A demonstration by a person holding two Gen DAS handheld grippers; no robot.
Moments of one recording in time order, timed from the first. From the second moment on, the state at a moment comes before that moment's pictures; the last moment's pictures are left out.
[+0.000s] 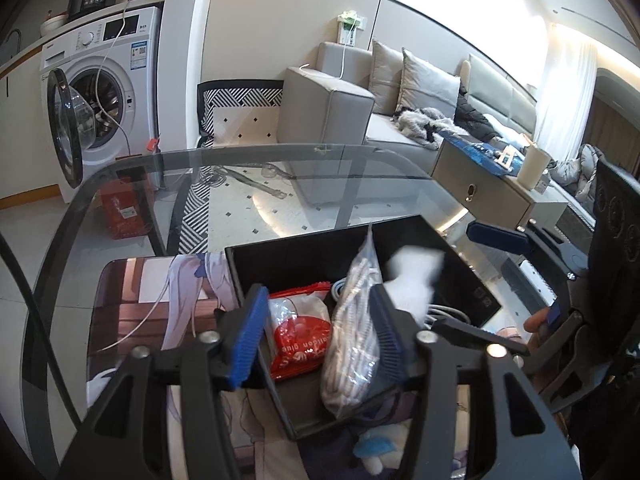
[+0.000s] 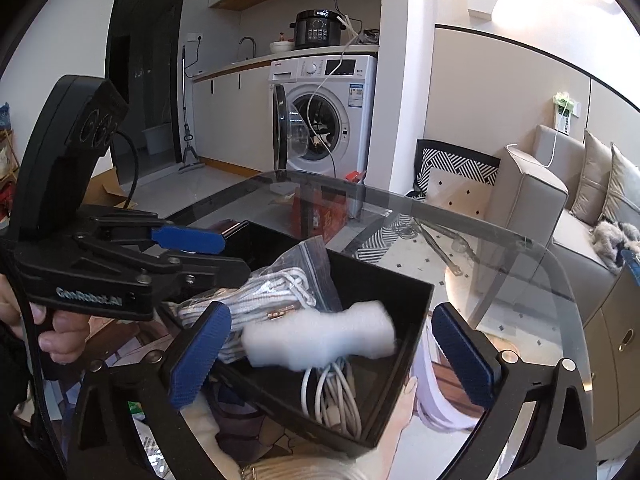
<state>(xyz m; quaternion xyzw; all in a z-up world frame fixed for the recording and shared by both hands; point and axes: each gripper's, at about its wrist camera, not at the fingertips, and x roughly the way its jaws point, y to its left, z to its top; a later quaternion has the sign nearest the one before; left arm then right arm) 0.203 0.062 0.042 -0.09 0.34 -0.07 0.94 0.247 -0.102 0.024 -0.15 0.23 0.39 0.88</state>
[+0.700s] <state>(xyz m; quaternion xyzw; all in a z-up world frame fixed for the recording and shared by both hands) 0.119 0.056 0.046 -0.04 0.30 -0.01 0.95 0.184 -0.166 0.019 -0.12 0.28 0.35 0.89</state>
